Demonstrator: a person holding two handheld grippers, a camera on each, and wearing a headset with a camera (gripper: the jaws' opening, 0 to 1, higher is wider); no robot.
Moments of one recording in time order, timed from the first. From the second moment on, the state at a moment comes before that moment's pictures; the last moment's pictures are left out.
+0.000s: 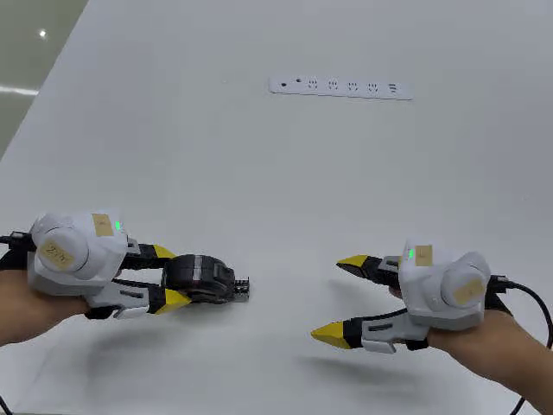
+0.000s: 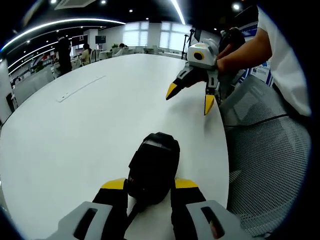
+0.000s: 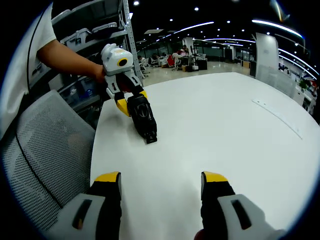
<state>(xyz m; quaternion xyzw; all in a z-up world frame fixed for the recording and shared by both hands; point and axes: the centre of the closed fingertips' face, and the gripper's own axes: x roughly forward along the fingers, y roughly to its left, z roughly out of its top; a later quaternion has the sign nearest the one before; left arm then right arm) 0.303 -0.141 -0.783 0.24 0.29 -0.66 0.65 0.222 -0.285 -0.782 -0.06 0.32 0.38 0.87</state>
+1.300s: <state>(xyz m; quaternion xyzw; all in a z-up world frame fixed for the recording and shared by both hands) 0.303 -0.139 -0.787 0.33 0.26 -0.68 0.60 0.268 -0.213 -0.802 -0.10 0.27 0.46 0.84</state>
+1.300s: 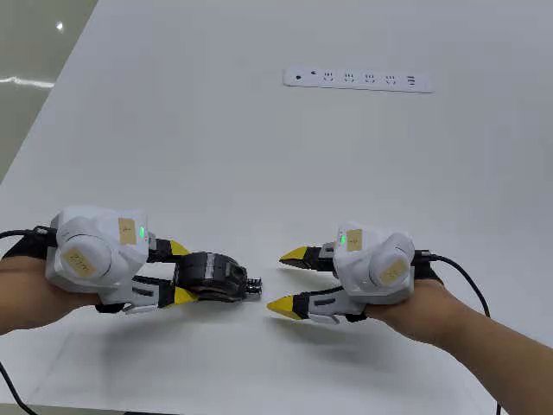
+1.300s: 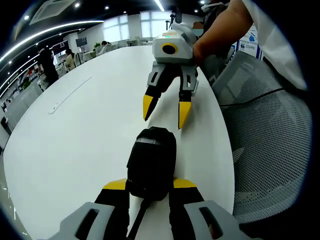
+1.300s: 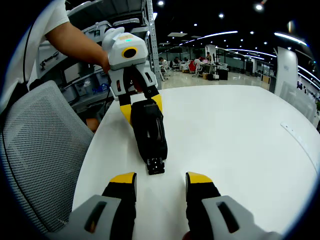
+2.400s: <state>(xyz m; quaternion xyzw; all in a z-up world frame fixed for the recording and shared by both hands) 0.303 -0.136 -0.788 0.34 0.26 -0.68 0.60 0.274 -0.186 -0.817 -0.12 0.26 0.49 0.82</state>
